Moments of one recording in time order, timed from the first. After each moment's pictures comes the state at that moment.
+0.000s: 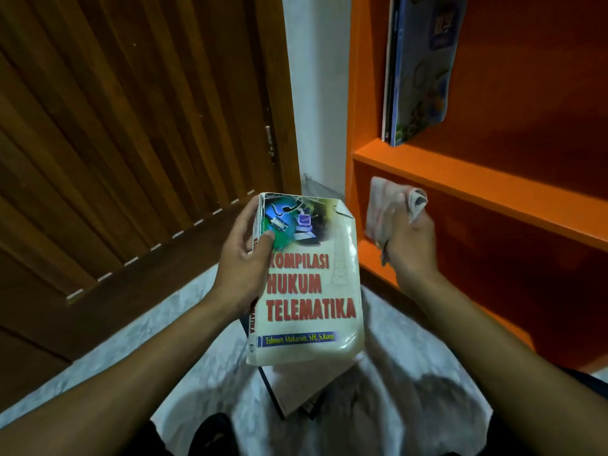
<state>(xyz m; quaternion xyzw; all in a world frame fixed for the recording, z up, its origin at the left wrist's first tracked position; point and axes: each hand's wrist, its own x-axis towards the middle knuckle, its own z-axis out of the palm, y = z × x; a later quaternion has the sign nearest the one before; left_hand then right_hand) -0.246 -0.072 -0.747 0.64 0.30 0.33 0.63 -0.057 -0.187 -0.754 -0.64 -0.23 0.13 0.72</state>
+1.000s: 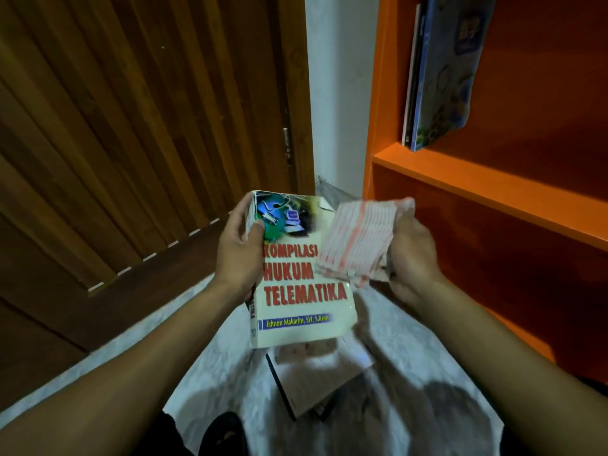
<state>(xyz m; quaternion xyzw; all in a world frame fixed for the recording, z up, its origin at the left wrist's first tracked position) -0.257 -0.043 -0.744 0.59 0.36 0.39 0.61 -0.081 -0.177 -0.747 -0.57 -0.22 0.28 0.74</state>
